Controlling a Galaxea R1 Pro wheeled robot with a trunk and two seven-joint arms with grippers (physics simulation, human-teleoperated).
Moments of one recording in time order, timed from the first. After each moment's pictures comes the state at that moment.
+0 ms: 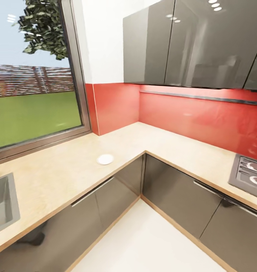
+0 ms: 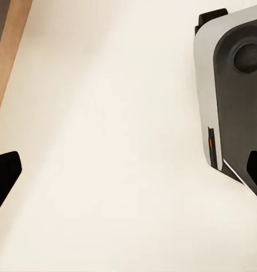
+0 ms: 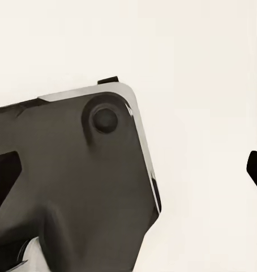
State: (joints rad) left arm -0.09 0.11 0.70 -0.25 -0.94 0.13 -0.13; right arm -0.02 -0.02 -0.13 -0.15 -0.11 -0.17 -0.02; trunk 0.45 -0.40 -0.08
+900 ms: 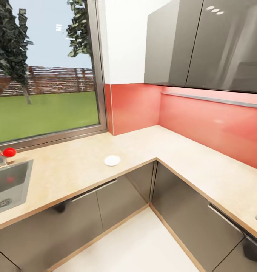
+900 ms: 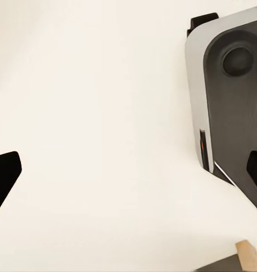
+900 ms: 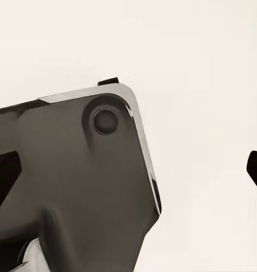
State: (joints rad) left arm -0.09 0.10 0.70 -0.25 -0.94 0.12 -0.13; right arm -0.02 -0.02 -0.13 -0.15 -0.11 -0.17 -0.02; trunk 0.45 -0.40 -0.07
